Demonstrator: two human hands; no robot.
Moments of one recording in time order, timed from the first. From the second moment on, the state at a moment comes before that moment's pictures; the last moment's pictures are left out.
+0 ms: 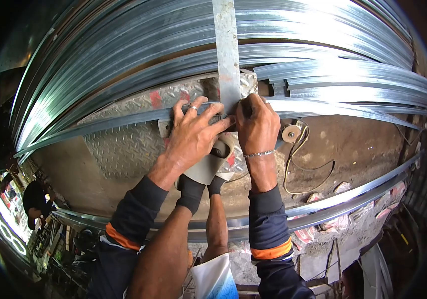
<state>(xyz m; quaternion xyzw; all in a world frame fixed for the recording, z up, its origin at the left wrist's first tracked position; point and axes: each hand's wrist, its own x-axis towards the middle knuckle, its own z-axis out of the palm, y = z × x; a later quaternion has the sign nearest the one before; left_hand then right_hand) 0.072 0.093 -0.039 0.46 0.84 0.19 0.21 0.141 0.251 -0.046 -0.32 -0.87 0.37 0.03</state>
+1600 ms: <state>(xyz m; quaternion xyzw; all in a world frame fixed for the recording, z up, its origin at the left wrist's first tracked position) 0.196 -0.151 -0.016 -0.02 0.99 0.11 0.01 0.125 0.028 -0.090 -0.08 -0.84 0.47 -0.26</state>
